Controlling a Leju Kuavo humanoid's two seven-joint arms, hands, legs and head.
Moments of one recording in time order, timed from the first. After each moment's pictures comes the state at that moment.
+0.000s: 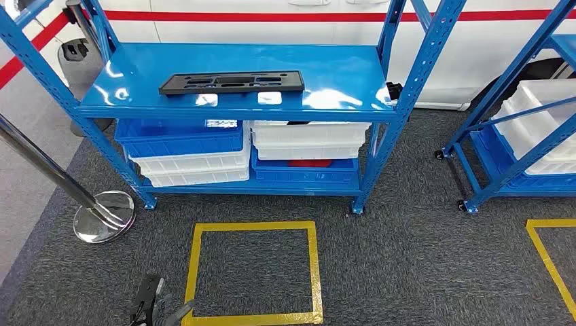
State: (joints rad) left arm -0.09 -0.03 0.11 -0.64 -0.25 0.07 0.00; right arm 0.26 0.03 -0.10 -0.12 0.21 -0.03 -0.08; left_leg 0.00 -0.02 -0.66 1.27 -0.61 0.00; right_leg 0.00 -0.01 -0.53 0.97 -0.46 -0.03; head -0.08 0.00
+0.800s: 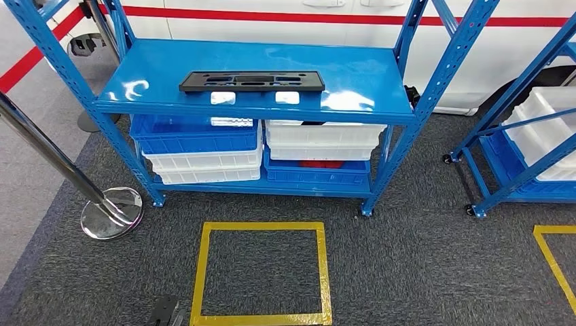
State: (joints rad) left arm -0.11 -0.12 0.37 -0.46 -0.75 0.19 -0.01; right arm -0.08 0.07 -0.22 -0.16 0.70 -0.13 -0.28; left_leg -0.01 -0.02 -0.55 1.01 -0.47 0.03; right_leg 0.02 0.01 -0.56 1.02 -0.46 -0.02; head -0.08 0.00
